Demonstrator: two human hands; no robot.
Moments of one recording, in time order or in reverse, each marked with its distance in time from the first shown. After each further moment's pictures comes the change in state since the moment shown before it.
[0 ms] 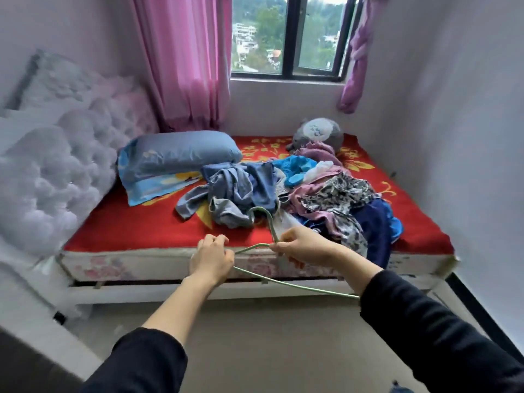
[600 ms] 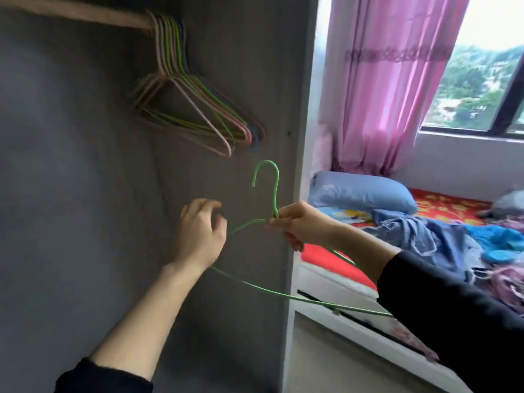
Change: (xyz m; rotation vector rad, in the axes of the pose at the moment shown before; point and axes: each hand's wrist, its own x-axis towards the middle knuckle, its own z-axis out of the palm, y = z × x) left_hand -0.232 -0.296 -0.346 0.103 0.862 -0.179; right_hand -0.025 -0.421 0.227 0.066 -0.301 -0.623
